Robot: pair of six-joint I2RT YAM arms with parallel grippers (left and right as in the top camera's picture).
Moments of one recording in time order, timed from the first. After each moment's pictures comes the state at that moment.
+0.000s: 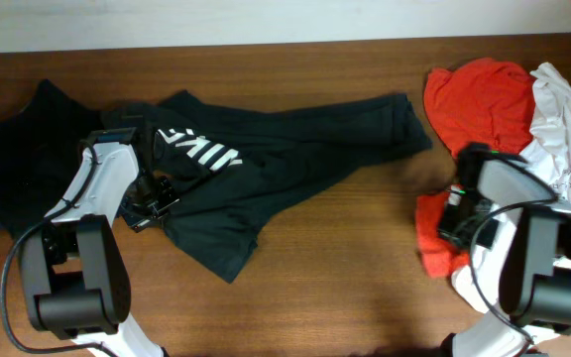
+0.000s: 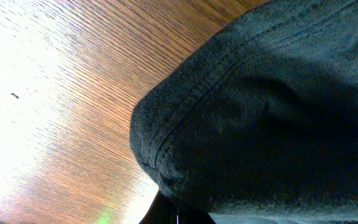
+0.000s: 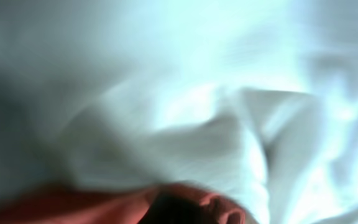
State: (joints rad) left arm 0.05 1.89 1.31 -1.15 -0.03 -0.54; right arm -0.24 1.84 1.05 -1.06 0.18 0.39
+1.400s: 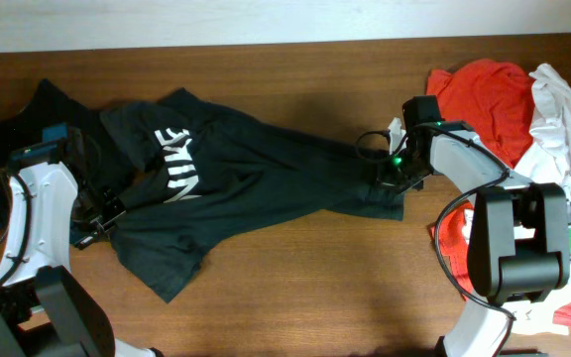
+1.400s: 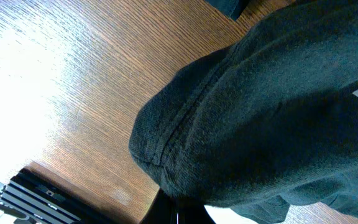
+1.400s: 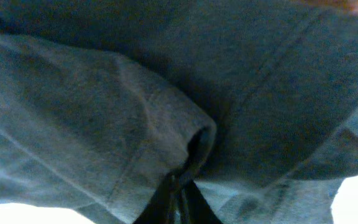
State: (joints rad) left arm 0.29 1.70 1.31 -1.28 -0.12 -0.40; right arm 0.05 1.97 1.29 -0.74 -0.34 0.19
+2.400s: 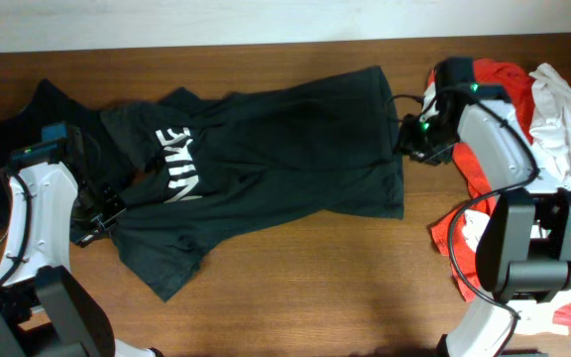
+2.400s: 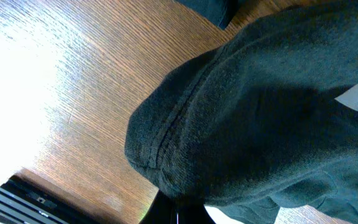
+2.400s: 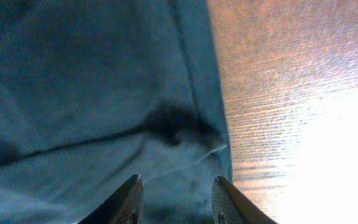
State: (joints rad) left arm 0.29 1.70 1.31 -1.25 -0.10 -0.40; right arm -0.03 1.97 1.55 -0.96 -0.24 0.29
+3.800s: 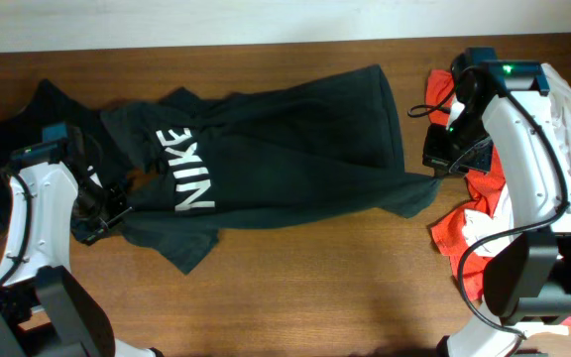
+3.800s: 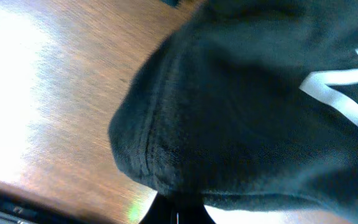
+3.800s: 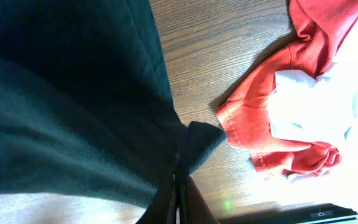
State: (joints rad) left arm 0.29 1.70 1.31 -1.26 0.00 -0.34; right arm -0.04 1.86 1.76 -1.52 -0.05 0.30
